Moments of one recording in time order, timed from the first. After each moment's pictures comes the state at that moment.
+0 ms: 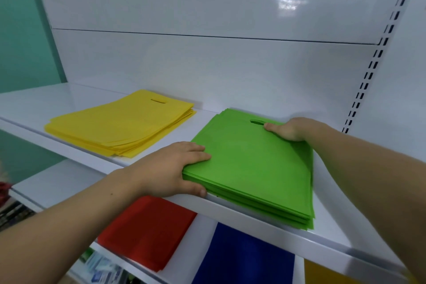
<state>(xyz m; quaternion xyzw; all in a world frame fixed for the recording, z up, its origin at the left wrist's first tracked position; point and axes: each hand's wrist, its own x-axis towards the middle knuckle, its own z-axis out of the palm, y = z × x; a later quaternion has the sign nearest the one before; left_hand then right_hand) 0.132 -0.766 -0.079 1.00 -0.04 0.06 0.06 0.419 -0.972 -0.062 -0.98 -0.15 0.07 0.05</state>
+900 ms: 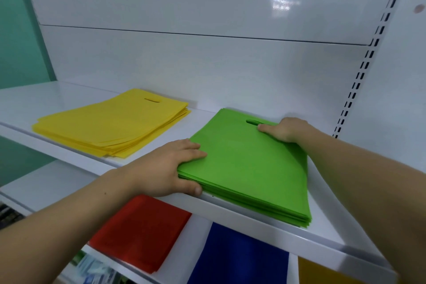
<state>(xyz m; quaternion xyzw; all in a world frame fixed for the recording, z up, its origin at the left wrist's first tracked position) 0.135 -0.765 -0.079 0.99 -0.02 0.05 0.12 0.416 -0.972 -0.068 -0.99 -0.15 0.03 0.07</state>
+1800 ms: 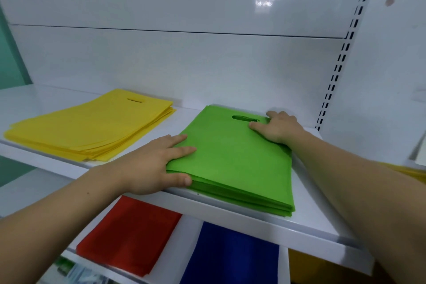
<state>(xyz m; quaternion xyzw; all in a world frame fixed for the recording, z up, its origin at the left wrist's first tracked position) 0.143 -0.771 -0.073 1.00 0.00 0.00 0.07 0.402 -0.991 -0.079 -0.98 -0.17 -0.02 0.11</state>
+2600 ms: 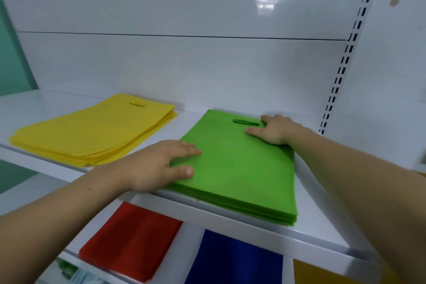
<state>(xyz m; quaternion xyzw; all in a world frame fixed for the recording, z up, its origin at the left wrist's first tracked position) 0.149 -0.772 -0.063 0.99 -0.05 0.03 0.14 0.402 -0.984 -0.066 -0.98 -0.21 0.03 0.07</state>
